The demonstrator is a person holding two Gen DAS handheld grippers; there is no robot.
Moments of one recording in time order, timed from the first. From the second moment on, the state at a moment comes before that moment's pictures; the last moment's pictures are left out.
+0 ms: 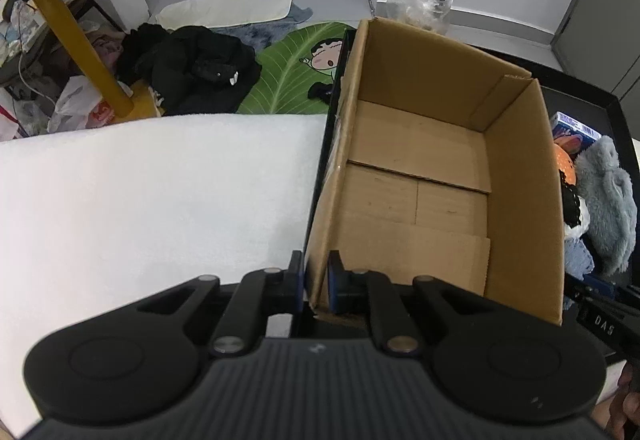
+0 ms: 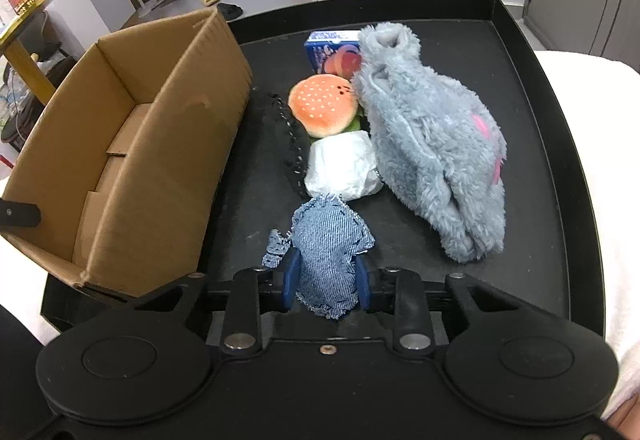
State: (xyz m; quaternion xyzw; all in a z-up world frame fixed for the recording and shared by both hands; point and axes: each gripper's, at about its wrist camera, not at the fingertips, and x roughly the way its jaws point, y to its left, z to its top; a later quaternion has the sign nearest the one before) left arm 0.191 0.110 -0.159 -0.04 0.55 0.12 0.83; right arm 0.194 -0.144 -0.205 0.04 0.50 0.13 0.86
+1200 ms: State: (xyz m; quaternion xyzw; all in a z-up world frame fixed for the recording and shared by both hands) left arm 0.170 0.112 -0.157 -0.04 0.54 0.10 0.84; right arm 0.176 -0.127 -0.108 0.05 0.41 0.19 0.89
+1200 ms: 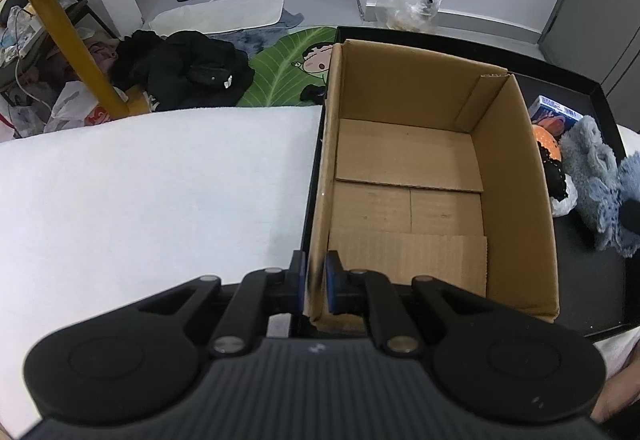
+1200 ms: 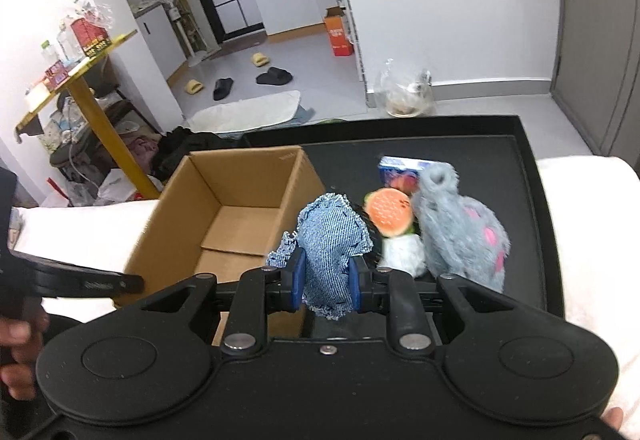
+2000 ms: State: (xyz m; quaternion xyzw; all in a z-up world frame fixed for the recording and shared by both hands) left arm 0.169 0.122 -0.162 -0.07 0.54 0.08 0.84; right arm 0.206 -0.035 -0.103 0.04 0.42 0.27 0.86
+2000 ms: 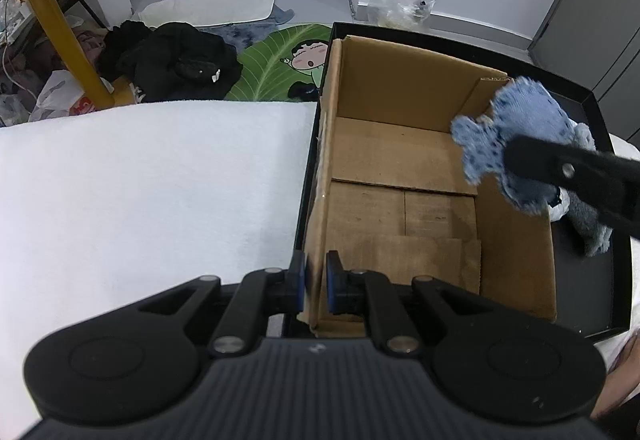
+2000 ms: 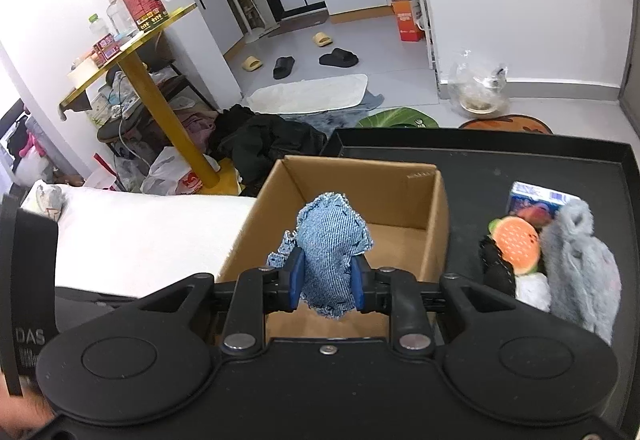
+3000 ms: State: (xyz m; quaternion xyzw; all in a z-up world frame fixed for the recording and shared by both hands) left arm 0.160 0.105 -0.143 -0.02 0.49 0.09 0.87; right arm 0.196 -0.117 -0.116 0.05 0.43 0.22 0.87
